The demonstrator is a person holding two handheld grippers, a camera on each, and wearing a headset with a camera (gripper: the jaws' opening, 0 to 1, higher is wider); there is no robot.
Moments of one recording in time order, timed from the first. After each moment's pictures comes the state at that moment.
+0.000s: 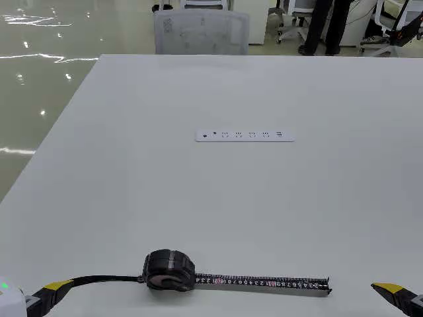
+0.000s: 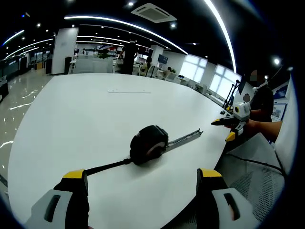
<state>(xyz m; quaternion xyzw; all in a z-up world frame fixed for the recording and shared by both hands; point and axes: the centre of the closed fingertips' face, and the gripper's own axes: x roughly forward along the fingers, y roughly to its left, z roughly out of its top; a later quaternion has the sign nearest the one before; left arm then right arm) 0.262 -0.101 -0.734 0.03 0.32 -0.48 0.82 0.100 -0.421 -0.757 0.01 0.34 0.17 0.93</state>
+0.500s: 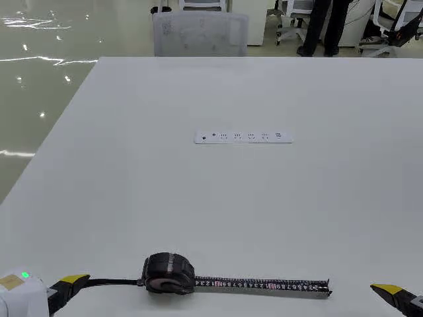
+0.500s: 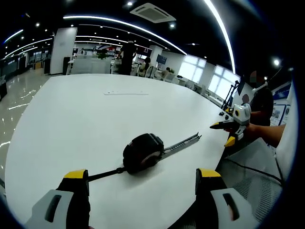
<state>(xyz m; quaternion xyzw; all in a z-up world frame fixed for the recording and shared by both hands) 0.266 -0.126 -0.728 0.03 0.32 -0.48 0.81 0.101 -0.422 -0.757 0.01 0.34 0.17 0.93</state>
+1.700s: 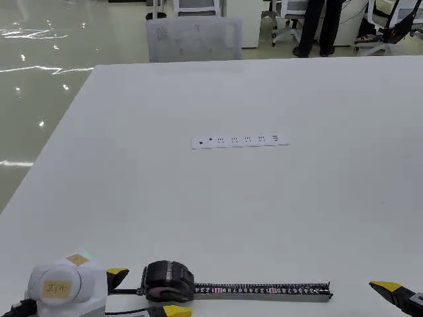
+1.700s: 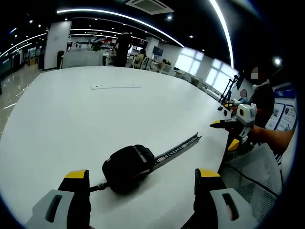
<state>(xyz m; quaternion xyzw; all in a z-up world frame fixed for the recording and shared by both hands) 0.274 -0.182 -0.747 0.04 0.35 -0.50 0.79 0.106 -0.424 -0.755 0.02 0.32 0.17 0.93</state>
